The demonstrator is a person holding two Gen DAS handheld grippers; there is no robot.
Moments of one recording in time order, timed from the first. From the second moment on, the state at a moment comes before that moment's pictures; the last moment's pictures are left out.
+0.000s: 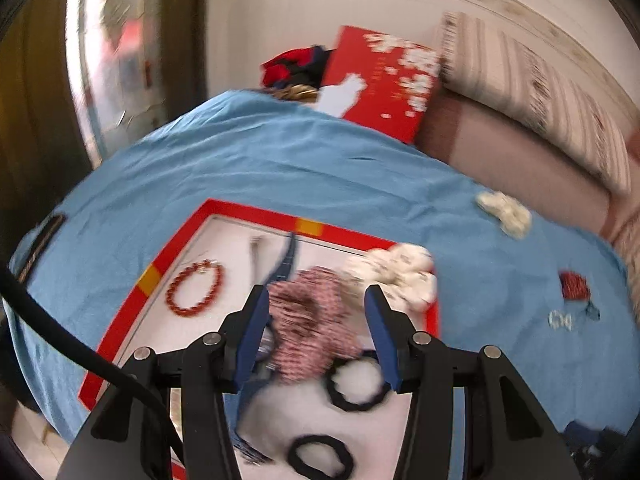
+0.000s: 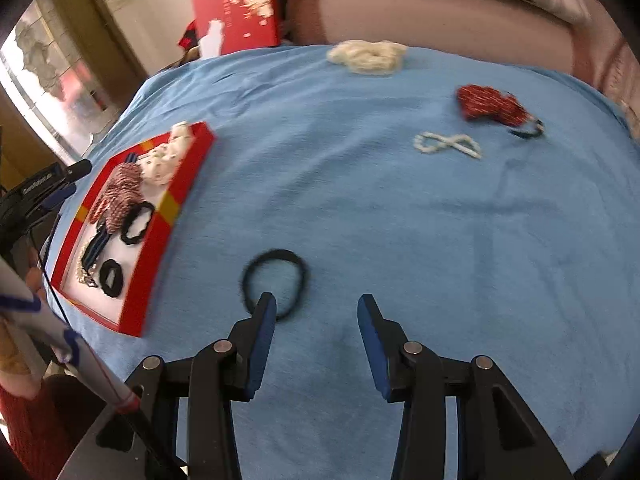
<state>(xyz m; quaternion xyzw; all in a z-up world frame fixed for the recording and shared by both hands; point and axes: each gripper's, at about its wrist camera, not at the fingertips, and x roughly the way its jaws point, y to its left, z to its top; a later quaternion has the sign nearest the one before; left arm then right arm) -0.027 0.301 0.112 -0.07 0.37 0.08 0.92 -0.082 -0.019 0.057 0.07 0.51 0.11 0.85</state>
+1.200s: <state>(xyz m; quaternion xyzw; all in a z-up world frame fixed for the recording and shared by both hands) -0.037 0.161 0.067 0.07 0.42 -0.01 0.90 -0.057 -0.132 0.058 0.12 0.47 0.05 0.87</state>
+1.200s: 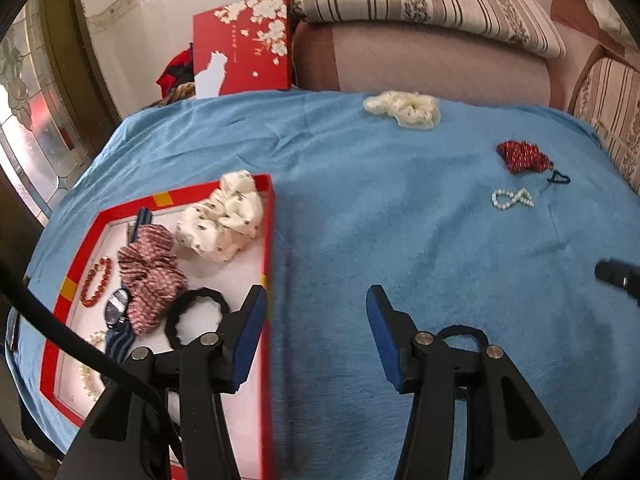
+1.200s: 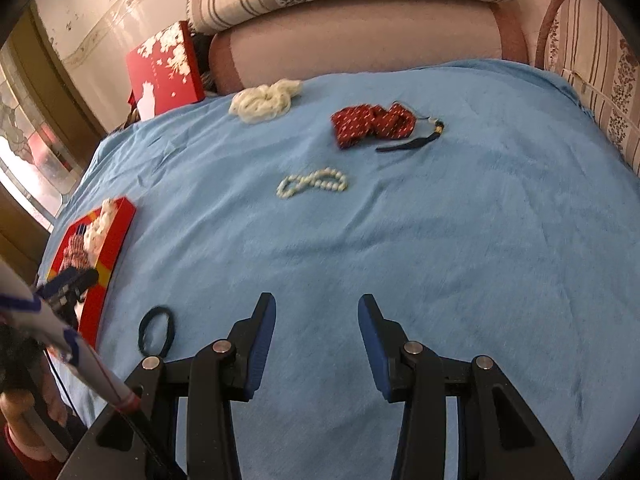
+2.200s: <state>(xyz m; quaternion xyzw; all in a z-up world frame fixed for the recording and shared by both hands) 0.101 -0.024 0.018 0.04 0.50 -0.20 0.84 0.095 -0.242 0.020 0.22 0.46 0.00 0.86</state>
